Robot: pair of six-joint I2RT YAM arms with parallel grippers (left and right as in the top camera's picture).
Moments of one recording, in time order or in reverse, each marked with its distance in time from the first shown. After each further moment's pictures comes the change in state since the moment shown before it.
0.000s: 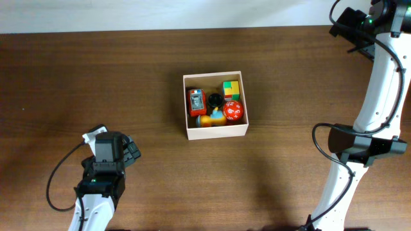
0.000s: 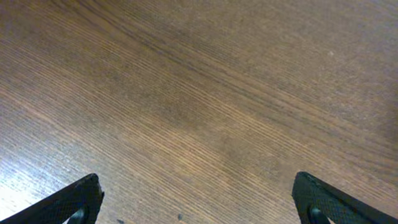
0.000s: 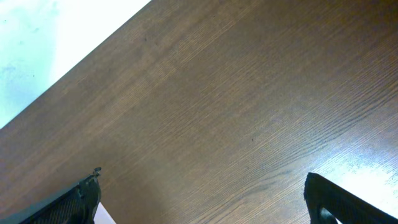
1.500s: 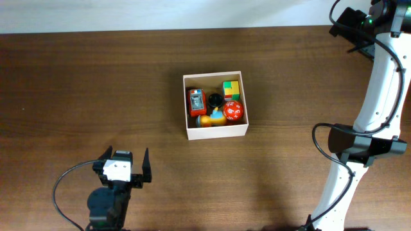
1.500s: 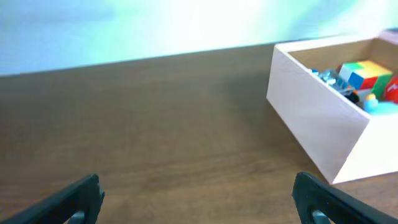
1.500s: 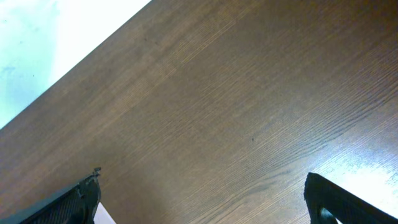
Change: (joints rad) left arm -0.001 -0.885 -0.449 0.269 0.377 0.529; right arm 0.000 0.000 0.000 0.000 0.000 0.000
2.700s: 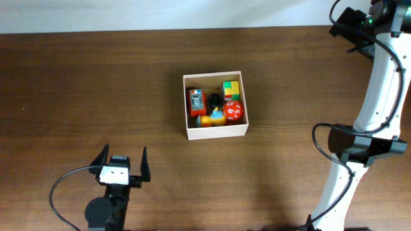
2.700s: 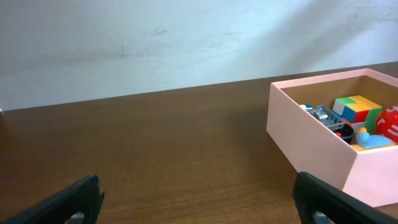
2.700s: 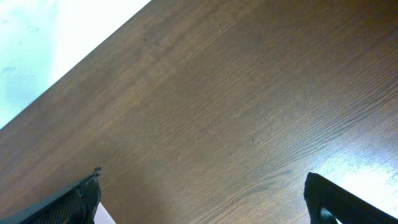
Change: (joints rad) left arm 0.000 -0.148 -0.012 -0.003 -0.001 0.000; right arm 0.000 0.000 0.000 0.000 0.000 0.000
